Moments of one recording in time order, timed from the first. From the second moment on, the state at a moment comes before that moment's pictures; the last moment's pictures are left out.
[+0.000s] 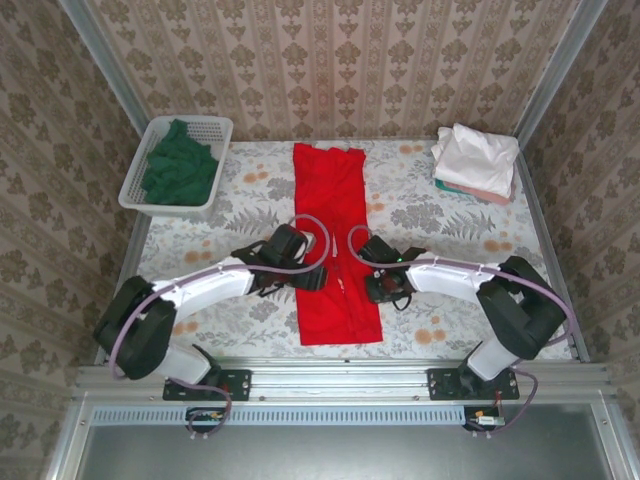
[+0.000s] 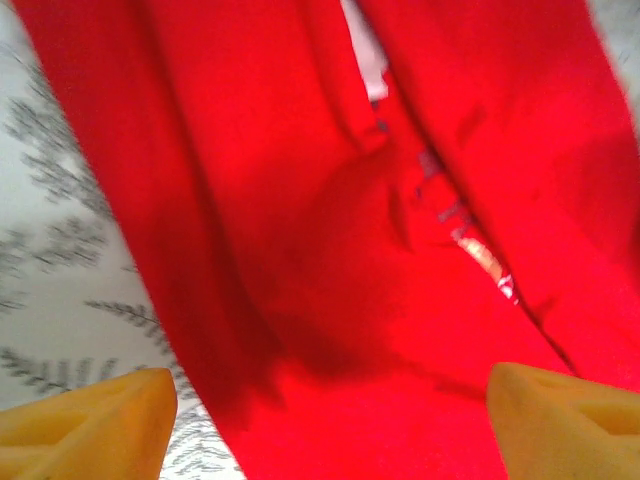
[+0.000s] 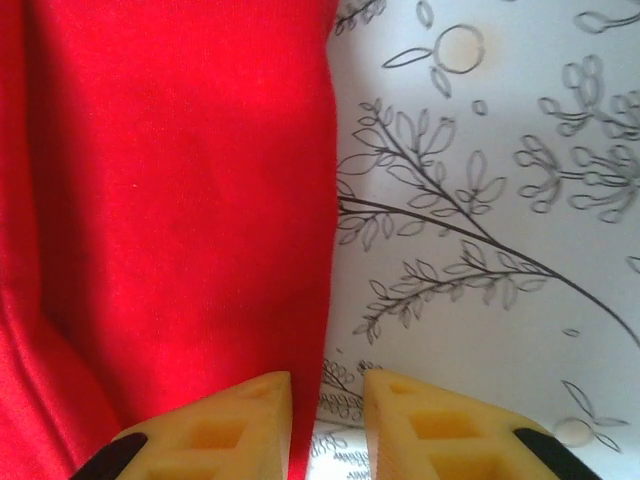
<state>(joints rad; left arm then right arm) -0.78 1.46 0.79 -0.36 0.06 -0.38 0.70 1.59 0.83 -0.55 0.06 0.55</state>
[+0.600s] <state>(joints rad) -0.80 1.56 0.78 -0.38 0.04 -0.38 0.76 1.65 0.93 -0.65 0.21 0.55</state>
